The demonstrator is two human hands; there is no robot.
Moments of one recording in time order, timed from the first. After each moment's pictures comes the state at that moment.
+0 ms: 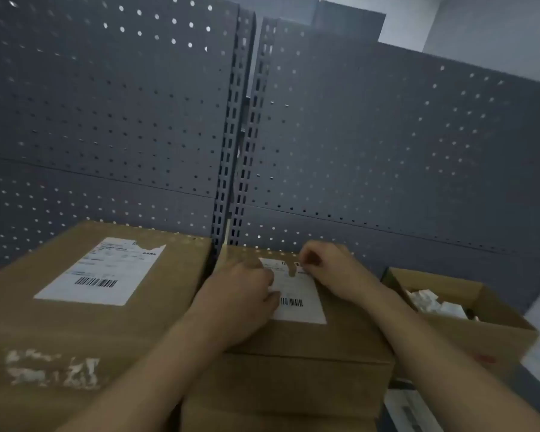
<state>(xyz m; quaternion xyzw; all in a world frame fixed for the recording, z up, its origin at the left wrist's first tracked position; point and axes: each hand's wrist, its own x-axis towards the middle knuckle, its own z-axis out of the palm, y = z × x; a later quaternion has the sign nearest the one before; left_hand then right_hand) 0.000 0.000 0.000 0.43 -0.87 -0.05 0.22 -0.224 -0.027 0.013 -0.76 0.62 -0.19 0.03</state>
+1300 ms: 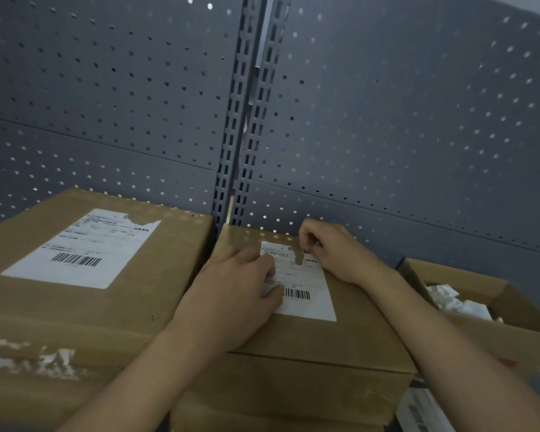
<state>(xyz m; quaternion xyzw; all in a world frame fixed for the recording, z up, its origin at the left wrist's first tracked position) 0.001 -0.008 -0.029 0.45 -0.85 -0.05 0.28 -0.230 -0.062 0.003 -0.80 0.57 -0.18 0.04</state>
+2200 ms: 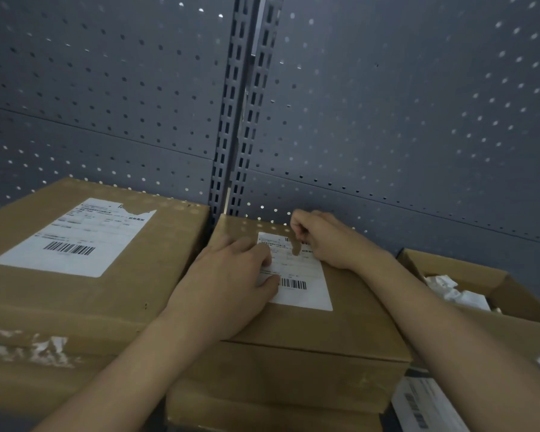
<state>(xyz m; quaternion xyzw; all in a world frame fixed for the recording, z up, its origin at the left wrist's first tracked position) 0.000 -0.009 -0.030 0.47 -0.85 -0.05 0.26 -0.222 -0.066 0.008 -0.82 0.57 -0.08 0.01</state>
